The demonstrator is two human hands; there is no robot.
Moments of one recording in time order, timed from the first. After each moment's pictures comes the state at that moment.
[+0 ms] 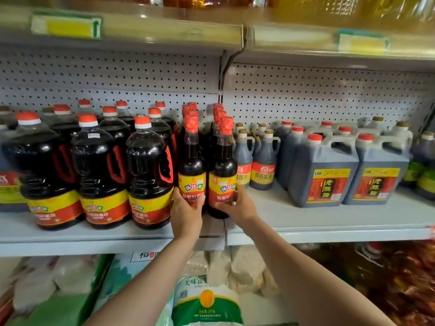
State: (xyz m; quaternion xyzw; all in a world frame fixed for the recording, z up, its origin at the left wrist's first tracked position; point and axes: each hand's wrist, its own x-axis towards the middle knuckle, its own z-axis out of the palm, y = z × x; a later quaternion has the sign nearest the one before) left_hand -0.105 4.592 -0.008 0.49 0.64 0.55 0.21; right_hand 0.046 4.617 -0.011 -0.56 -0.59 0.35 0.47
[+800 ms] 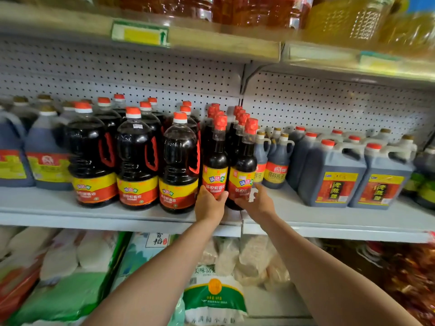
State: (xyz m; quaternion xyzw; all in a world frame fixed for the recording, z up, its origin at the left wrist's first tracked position) left_hand -0.115 4.576 0.001 0.53 0.66 0.47 0.26; right_hand 0.032 4.583 0.004 -0.66 -0.57 0.25 0.42
